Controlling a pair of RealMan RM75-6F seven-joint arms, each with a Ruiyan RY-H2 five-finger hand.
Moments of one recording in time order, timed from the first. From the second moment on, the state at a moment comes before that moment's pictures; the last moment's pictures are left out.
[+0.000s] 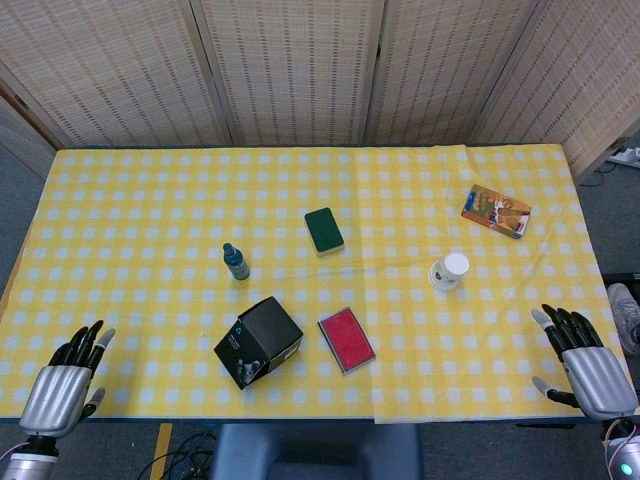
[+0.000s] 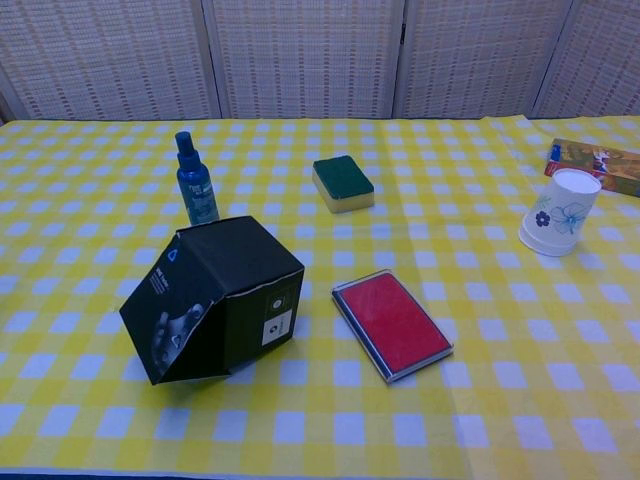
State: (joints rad) left arm -0.06 -1.15 0.05 -1.77 1.55 1.43 0.40; right arm 0.05 -1.06 -0.05 -1.56 -1.61 1.43 0.05
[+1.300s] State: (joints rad) left arm -0.08 -1.13 0.05 -1.78 1.57 1.42 0.32; right arm 0.62 -0.87 0.17 -1.72 -0.96 0.65 -0.07
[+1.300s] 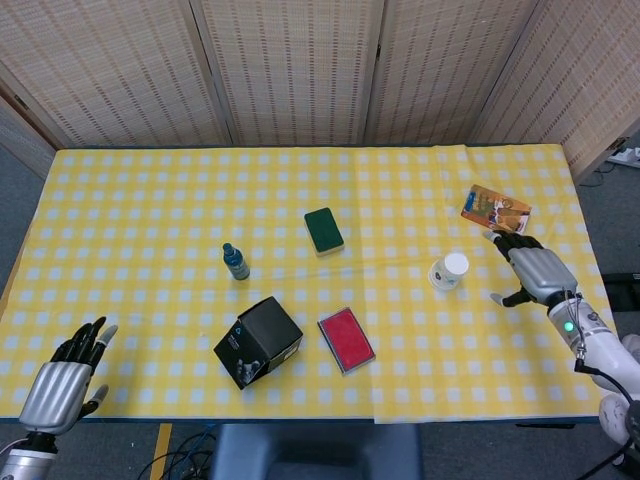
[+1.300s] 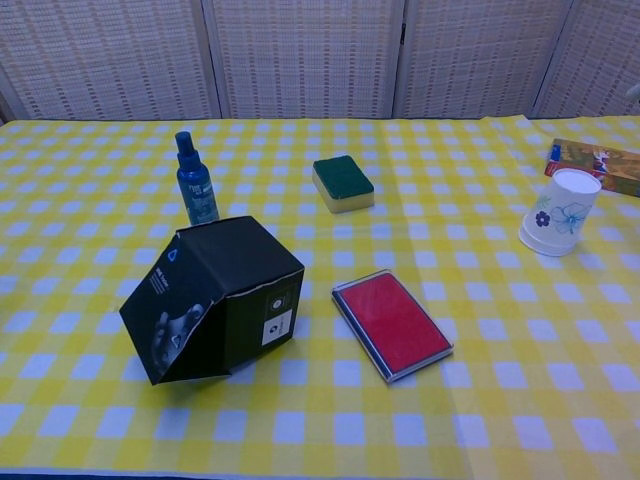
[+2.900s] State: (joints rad) left arm -0.07 -1.11 0.05 -1.78 1.57 1.44 0.30; right arm 0.83 -1.16 0.05 -1.40 -0.74 0.54 -0.11
